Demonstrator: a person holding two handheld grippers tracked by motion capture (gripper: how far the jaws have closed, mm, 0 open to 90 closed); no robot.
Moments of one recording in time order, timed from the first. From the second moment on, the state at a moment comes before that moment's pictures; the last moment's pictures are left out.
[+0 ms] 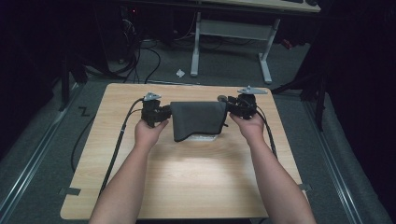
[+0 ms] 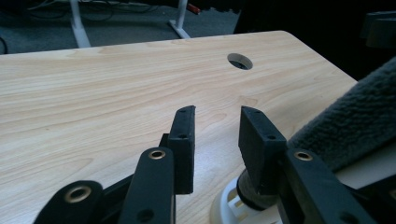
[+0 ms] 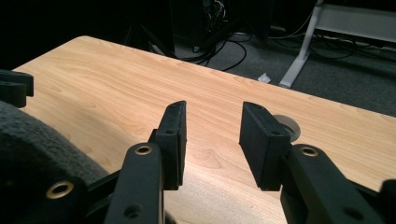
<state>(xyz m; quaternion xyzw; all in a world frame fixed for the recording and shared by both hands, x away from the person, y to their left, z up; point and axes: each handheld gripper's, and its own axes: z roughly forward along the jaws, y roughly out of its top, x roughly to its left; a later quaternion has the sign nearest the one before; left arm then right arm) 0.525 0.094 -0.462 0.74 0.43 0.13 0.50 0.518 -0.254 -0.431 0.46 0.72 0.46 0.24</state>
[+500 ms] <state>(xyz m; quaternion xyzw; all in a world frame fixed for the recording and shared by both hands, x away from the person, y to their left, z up) 0.518 0.110 -0.450 0.73 0.43 0.15 0.50 0.511 -0.256 -0.426 0.45 0.73 0.45 0.26</state>
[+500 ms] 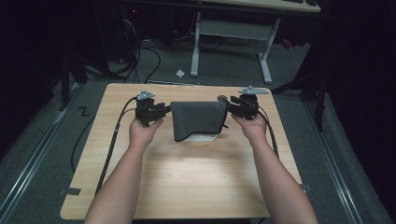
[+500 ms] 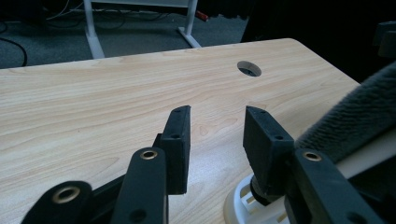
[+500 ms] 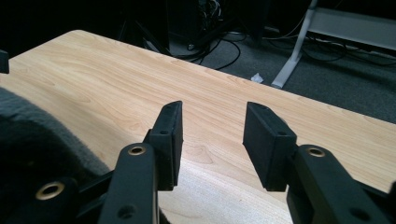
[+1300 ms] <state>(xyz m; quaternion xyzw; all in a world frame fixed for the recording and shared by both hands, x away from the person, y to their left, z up) 0.478 0.138 -0.453 0.72 0.43 0.17 0.51 0.473 -0.265 -0.416 0.45 0.73 0.44 0.28</state>
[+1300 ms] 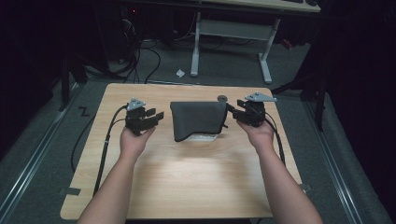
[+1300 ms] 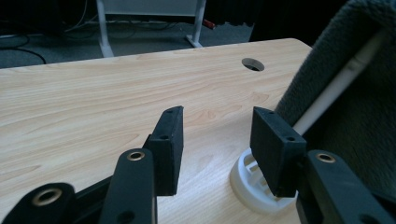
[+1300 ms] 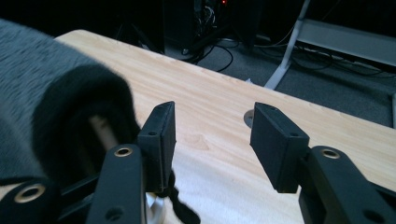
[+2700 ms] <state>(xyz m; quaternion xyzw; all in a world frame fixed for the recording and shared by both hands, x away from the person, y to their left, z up) 0.297 0.132 -0.525 0.80 0.38 0.09 0.45 0.310 -0.237 -0.515 0.40 0.79 0.39 0.25</state>
